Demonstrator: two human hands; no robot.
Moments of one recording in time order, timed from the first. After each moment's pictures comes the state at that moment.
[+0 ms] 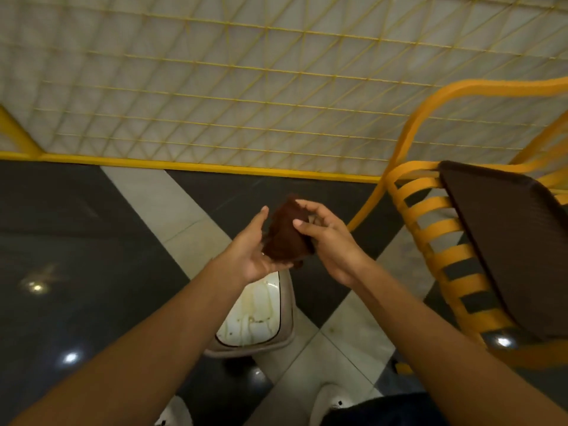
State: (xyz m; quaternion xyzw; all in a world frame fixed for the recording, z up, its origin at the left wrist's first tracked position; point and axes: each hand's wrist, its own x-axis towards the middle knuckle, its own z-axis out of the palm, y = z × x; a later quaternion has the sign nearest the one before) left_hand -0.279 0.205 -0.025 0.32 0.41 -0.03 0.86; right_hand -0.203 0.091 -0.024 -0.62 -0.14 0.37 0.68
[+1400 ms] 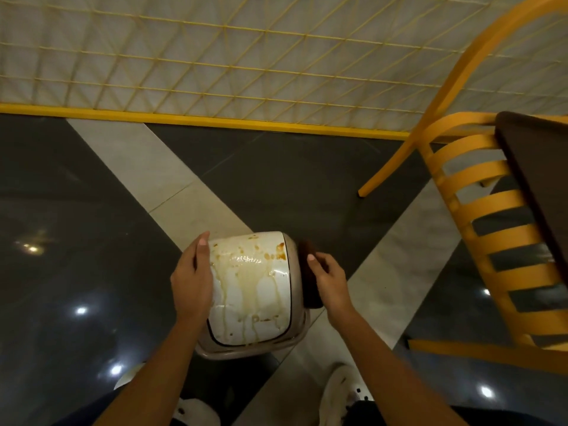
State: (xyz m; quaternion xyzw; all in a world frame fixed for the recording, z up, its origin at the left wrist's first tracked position) left_hand -0.335 0.251 -0.177 0.66 0.51 0.19 0.52; right_hand -0.218 0.090 -0.202 -0.78 0.06 0.32 0.53
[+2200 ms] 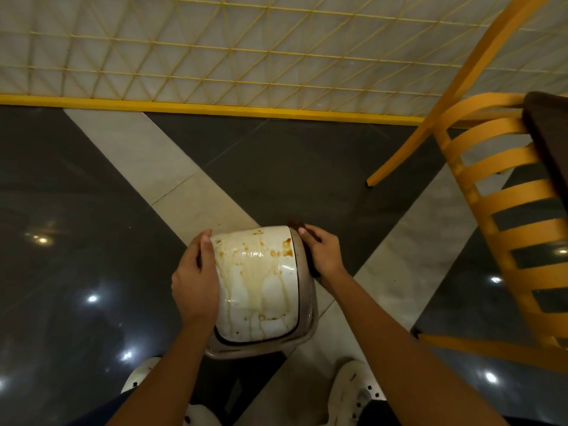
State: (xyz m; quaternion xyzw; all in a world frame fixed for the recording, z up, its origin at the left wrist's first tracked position) left_hand -0.336 0.248 -0.183 0.67 0.54 0.21 0.46; right_hand -0.183 0.132 -0.226 -0.77 0.01 0.32 0.55
